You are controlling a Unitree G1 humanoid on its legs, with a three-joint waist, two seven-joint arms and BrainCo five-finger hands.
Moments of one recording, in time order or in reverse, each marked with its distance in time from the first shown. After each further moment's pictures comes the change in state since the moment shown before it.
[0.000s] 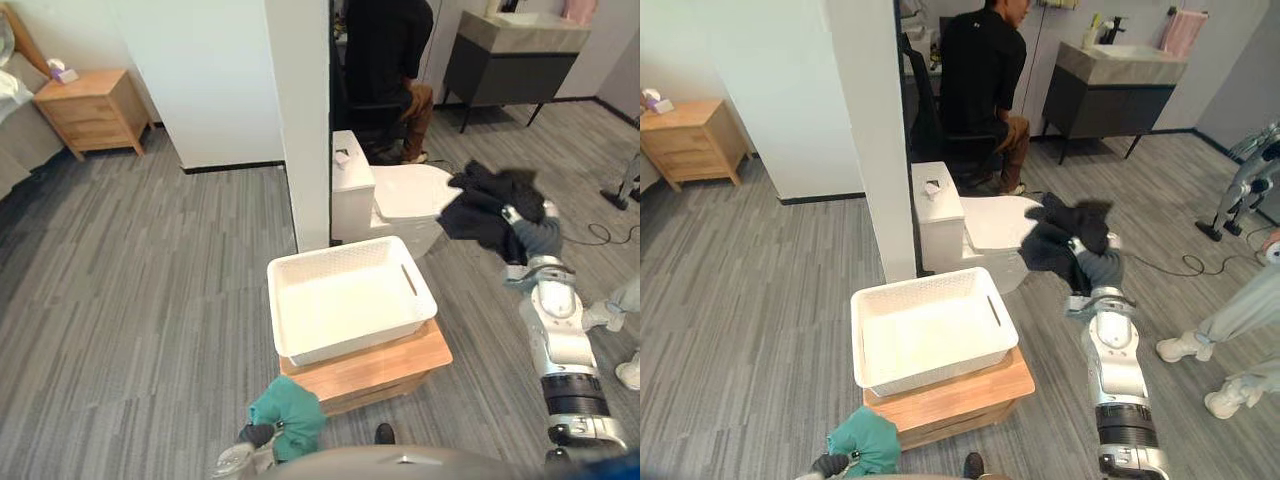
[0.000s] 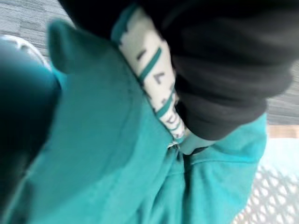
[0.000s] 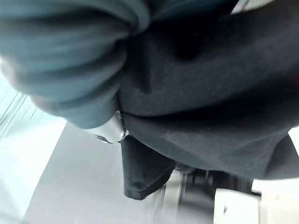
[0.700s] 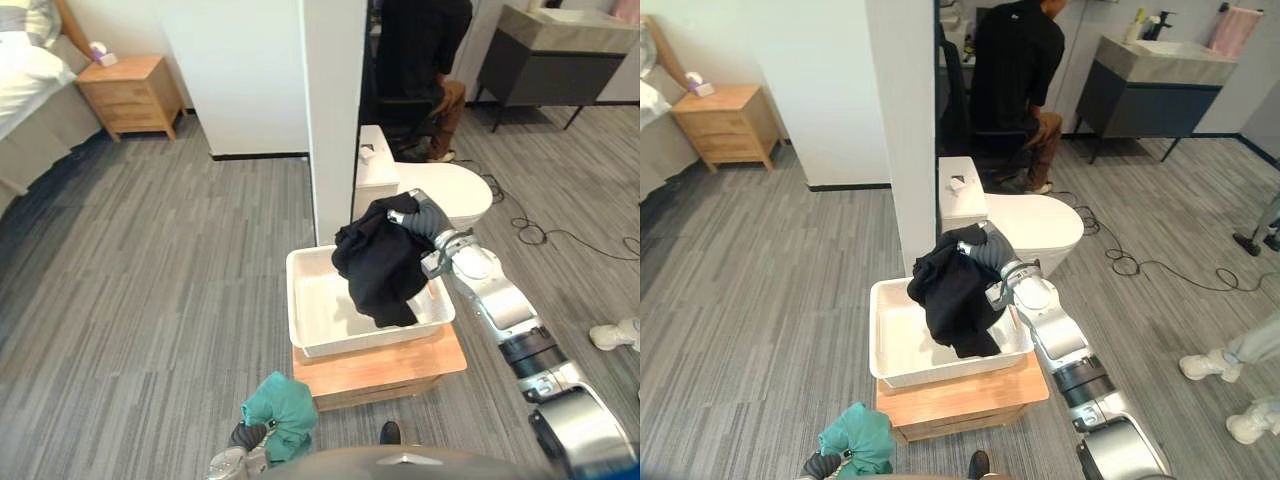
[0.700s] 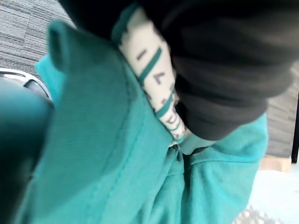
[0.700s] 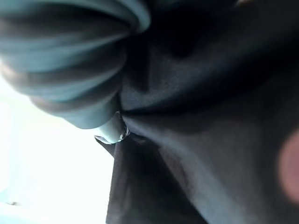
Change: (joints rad) left arm 0.021 -0.005 0.002 0.002 0.003 -0.083 -0.011; right arm -0.240 -0.005 0.401 0.107 0.001 0.242 0.113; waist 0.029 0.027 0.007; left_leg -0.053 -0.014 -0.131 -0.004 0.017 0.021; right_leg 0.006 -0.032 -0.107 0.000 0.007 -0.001
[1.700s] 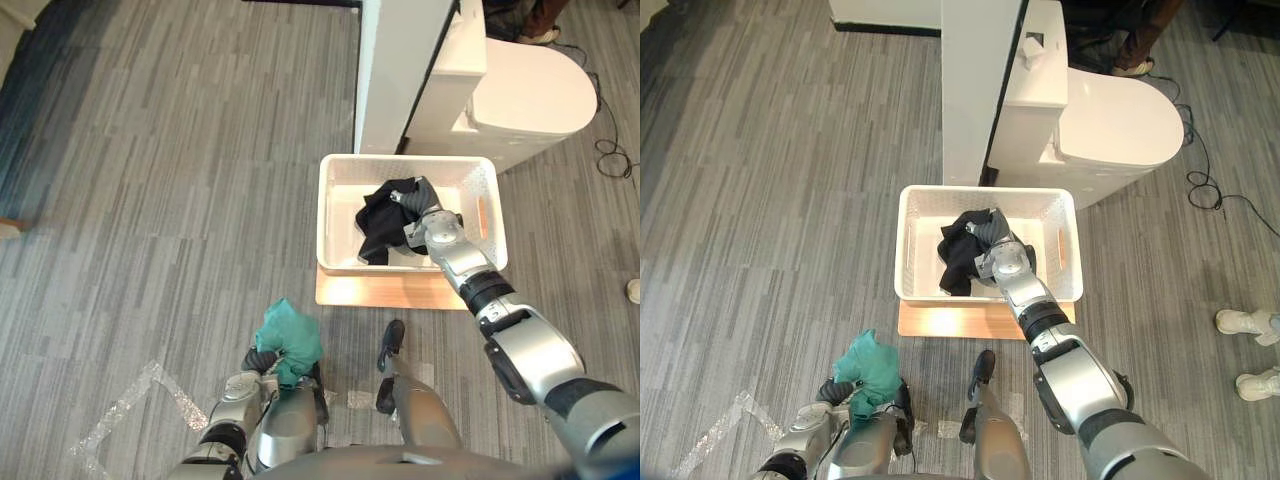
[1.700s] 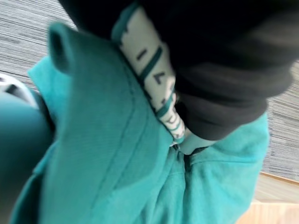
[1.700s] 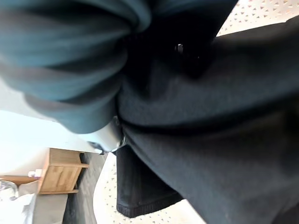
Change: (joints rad) left arm -0.244 0.033 -0.082 -0.041 -0.003 0.061 0.097; right arm -0.383 0.126 0.008 0.695 -0.021 -0.110 -0.263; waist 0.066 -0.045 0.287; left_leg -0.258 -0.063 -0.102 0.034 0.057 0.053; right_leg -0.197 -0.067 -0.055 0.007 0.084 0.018
